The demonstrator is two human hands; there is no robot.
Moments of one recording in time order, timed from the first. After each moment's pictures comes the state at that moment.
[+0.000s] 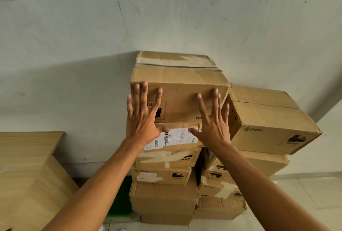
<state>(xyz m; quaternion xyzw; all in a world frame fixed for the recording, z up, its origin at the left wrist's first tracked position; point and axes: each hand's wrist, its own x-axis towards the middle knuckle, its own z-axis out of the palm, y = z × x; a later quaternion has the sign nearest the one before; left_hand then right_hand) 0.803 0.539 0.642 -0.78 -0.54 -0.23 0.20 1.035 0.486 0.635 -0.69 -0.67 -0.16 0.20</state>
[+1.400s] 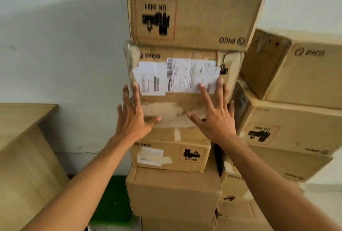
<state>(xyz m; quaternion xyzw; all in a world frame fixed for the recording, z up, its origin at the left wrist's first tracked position) 0.771 0.547 0.386 -0.74 -0.57 -0.36 0.01 1.027 0.500 0.402 -0.63 -0.70 -0.11 0.33</state>
